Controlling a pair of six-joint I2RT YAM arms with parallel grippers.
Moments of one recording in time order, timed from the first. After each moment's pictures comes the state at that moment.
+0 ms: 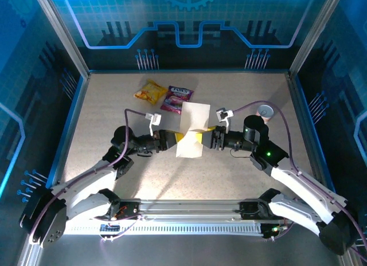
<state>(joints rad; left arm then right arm) -0.53 1.02 0.47 0.63 0.75 -1.00 0.59 0.91 0.70 -0.01 -0.63 0.63</state>
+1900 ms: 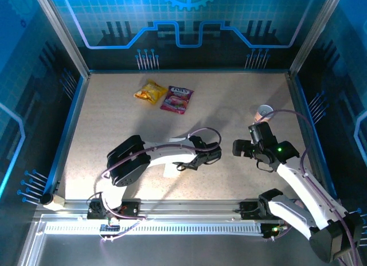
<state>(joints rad) -1.06 1.99 1.39 -1.06 -0.43 -0.93 0.35 0.89 0.76 -0.92 0.13 0.46</state>
